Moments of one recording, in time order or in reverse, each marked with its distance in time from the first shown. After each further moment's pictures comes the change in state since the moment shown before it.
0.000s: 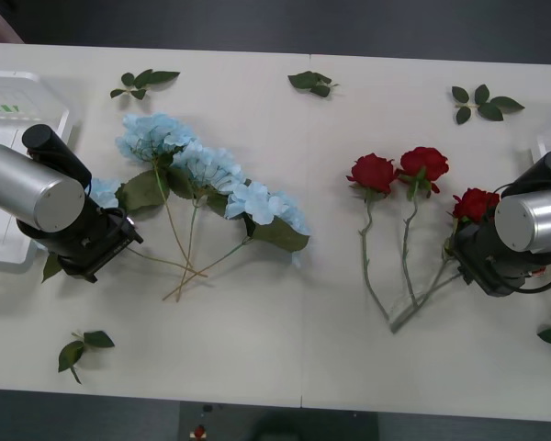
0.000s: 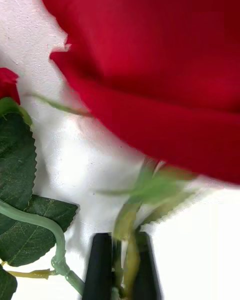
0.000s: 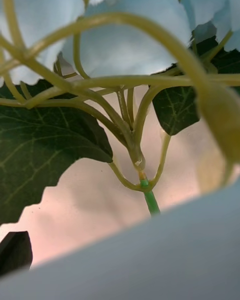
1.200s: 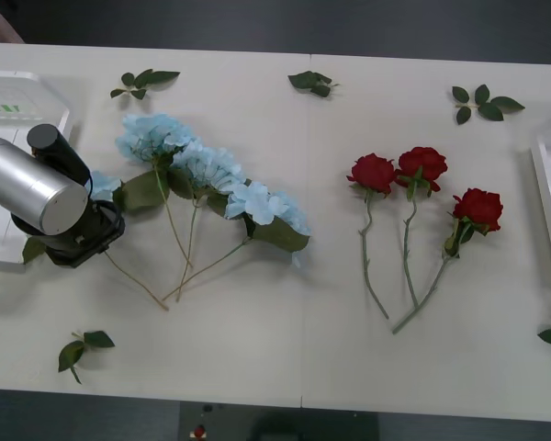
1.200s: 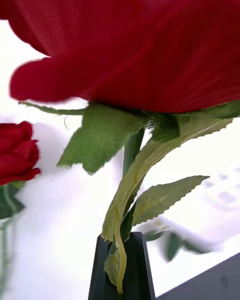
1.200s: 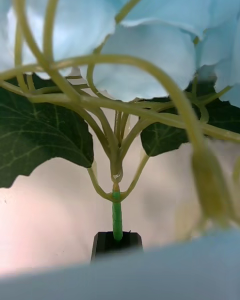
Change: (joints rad) right arm -0.002 -0.229 -0.363 -0.323 -0.037 0.337 0.761; left arm 0.000 0.002 0.002 -0.048 -0.173 0.024 -0.030
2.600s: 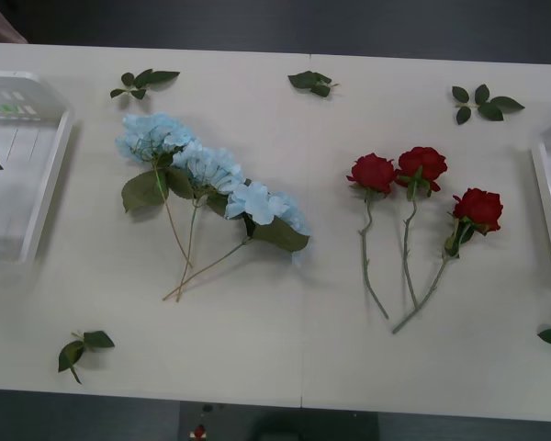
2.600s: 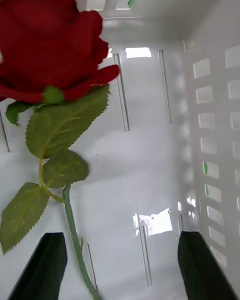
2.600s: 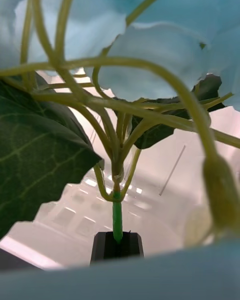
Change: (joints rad) right arm -0.332 -0.104 -0.034 1.128 -0.012 -0.762 0.764; left arm 0.001 0.075 0.732 0.285 -0.119 0.183 -1.157
